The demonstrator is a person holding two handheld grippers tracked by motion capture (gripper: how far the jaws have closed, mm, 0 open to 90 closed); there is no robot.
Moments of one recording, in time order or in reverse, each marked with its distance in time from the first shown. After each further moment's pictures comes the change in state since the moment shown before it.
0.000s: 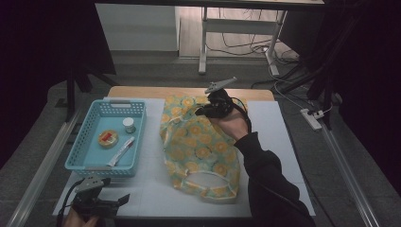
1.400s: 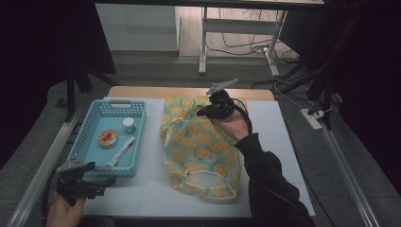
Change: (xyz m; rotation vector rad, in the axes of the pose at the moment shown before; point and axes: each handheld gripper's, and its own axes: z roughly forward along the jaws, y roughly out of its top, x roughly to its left) left arm 0.033 0.039 -0.031 -0.050 0.088 -0.063; right arm -0.004 -0.006 0.001 -0.003 -0.005 0.004
